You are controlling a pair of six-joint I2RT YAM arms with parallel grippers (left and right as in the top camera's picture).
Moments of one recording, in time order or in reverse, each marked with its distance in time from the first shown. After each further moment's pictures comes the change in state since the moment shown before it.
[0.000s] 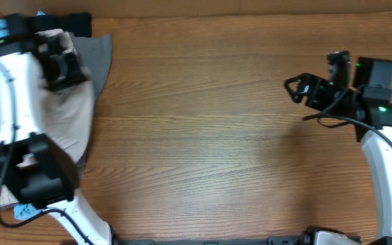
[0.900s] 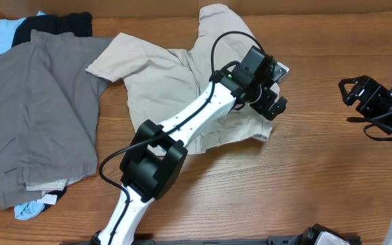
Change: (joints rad) left arm -0.919 0.264 0.034 0.594 -0.011 -0.024; right arm -0.303 -0.103 0.057 -0.129 -0.013 -0.034
